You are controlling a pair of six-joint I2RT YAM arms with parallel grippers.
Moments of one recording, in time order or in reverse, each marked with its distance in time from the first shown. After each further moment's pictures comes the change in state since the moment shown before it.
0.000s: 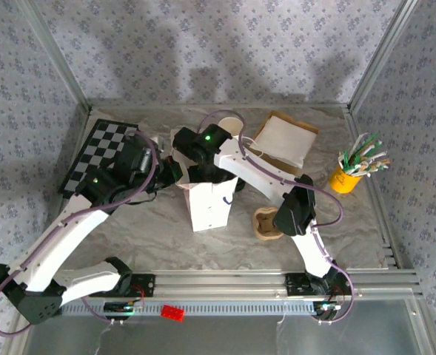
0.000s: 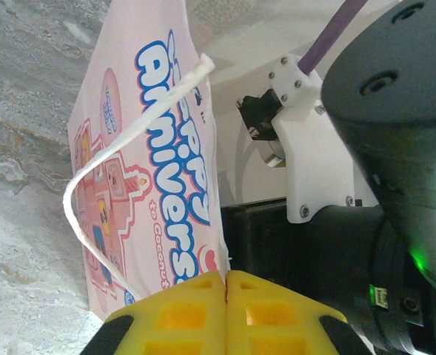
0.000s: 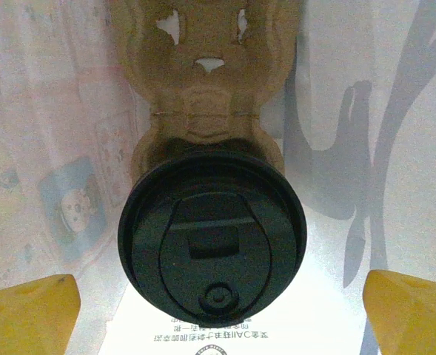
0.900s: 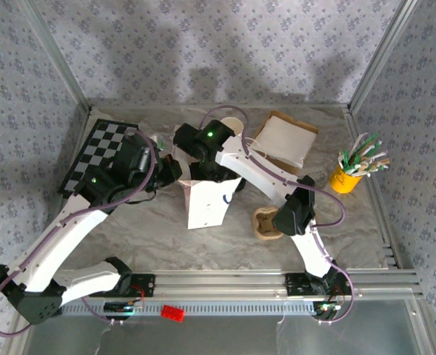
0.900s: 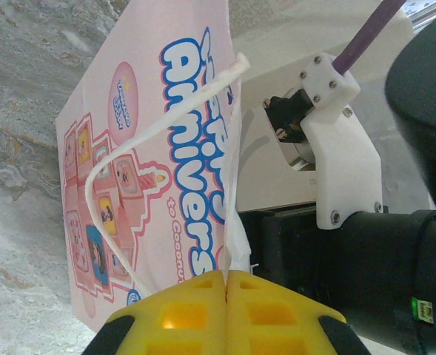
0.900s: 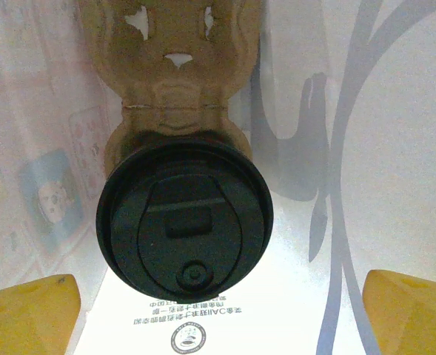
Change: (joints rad) left arm 0.001 0.000 0.014 0.000 -0.004 0.003; right arm 0.001 0.012 0.089 -0.075 0.021 0.019
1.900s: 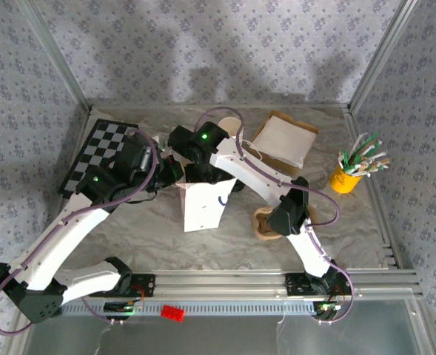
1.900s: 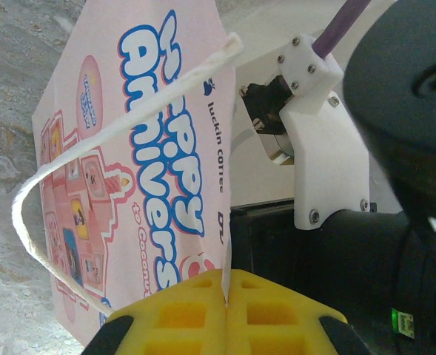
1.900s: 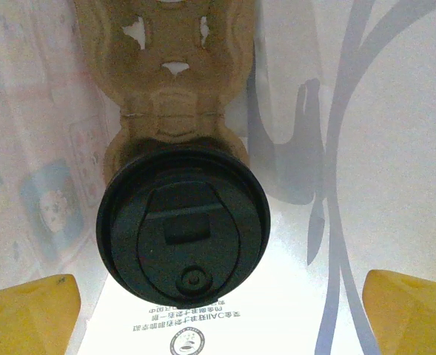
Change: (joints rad) left arm 0.002 0.011 0.000 -0.006 0.030 0.004; right arm 0.022 0.049 0.072 -0.024 0.008 0.034
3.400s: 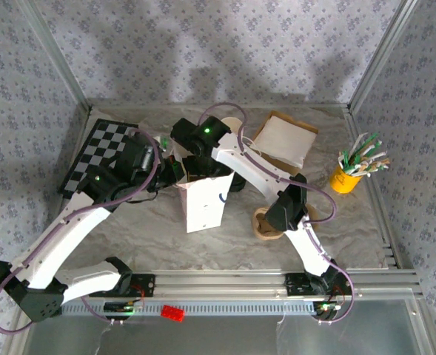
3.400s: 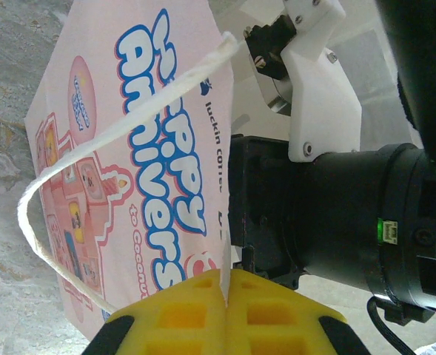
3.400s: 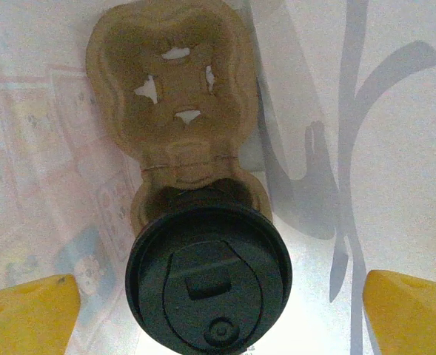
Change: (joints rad) left arm 0.000 0.009 0.000 -0.002 0.004 0.001; right arm -0.052 0.042 0.043 0.056 -0.016 0.026
